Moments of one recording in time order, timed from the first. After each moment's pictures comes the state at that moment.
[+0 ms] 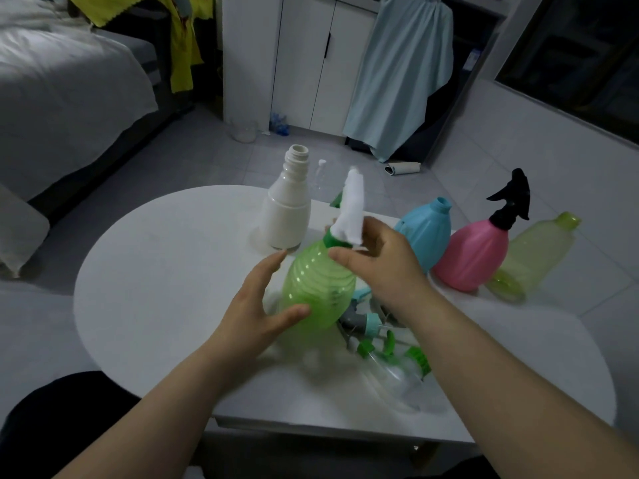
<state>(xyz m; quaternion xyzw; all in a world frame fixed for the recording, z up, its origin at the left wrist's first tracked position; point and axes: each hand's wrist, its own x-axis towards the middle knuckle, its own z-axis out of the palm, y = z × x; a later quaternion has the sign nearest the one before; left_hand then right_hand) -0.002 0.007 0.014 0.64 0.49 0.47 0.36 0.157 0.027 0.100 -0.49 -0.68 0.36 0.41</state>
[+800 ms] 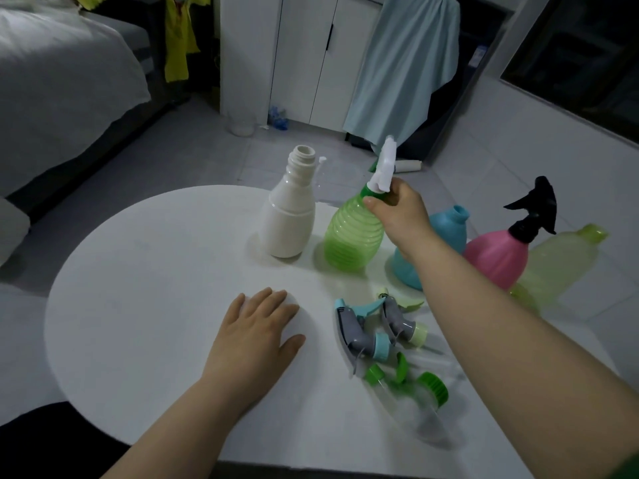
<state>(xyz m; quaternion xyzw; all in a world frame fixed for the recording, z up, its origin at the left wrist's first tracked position) 0.001 0.022 -0.018 0.77 0.59 0.21 0.15 0.176 0.136 0.097 -0.60 -0.61 0.27 0.44</state>
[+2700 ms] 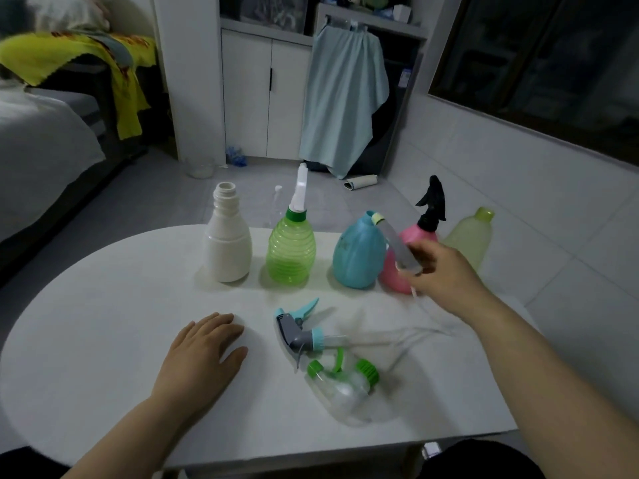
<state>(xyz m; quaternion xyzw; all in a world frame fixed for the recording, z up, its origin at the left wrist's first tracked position) 0.004 0.013 -0.003 0.76 0.59 0.20 0.14 0.296 0.009 0.124 -0.64 -0.63 0.20 0.38</state>
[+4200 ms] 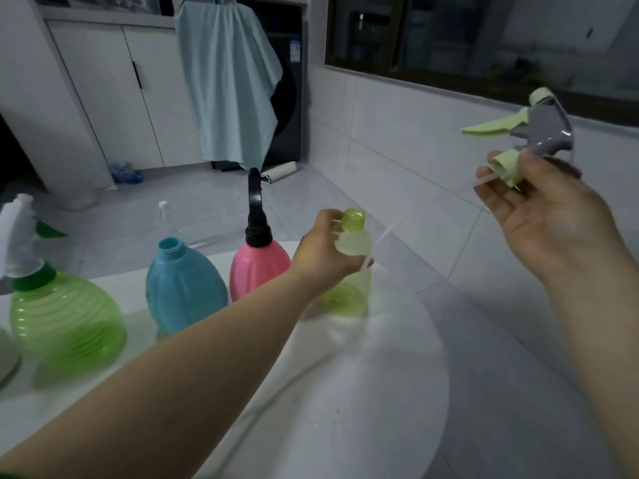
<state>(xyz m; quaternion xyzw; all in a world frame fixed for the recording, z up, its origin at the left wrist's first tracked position) 0.386 0.112 0.089 0.76 0.36 0.34 0.41 0.537 -0.015 0.176 -0.41 -0.30 0.29 0.81</state>
